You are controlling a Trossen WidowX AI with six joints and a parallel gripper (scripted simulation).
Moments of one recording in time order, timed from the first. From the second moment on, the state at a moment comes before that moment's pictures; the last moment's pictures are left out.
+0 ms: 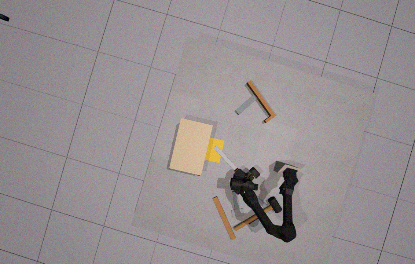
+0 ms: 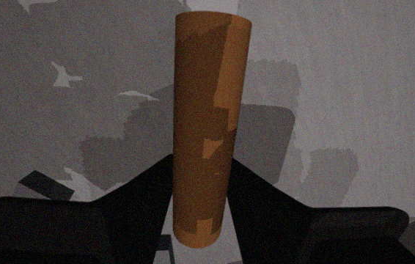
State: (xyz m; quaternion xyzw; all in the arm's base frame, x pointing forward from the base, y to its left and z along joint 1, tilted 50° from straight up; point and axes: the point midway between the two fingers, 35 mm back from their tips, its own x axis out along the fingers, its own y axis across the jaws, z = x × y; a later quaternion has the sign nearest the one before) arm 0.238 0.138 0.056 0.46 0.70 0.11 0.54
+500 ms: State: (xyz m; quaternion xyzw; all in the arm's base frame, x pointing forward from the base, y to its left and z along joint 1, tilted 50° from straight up) arm 0.233 0.149 0.069 0.46 0.70 0.11 0.54
